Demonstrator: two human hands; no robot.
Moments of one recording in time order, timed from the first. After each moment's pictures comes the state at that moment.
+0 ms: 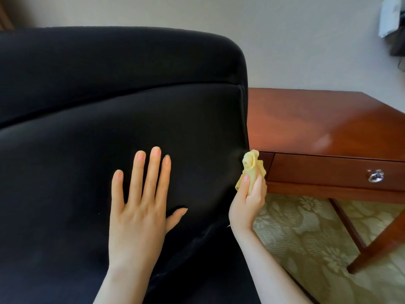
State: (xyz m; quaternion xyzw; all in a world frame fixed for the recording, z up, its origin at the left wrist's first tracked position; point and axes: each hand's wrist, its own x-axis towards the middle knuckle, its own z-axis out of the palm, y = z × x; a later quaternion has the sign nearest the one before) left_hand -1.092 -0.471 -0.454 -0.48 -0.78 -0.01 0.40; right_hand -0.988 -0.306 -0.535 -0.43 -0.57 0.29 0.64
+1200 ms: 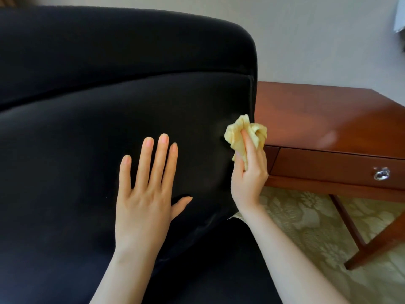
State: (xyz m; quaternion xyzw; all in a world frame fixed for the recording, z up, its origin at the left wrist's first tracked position) left_hand -1.094 -0.471 -0.453 -0.47 -0.78 0.02 0.40; right_hand -0.997 -0.287 -0.501 -0.28 -0.69 0.09 0.67
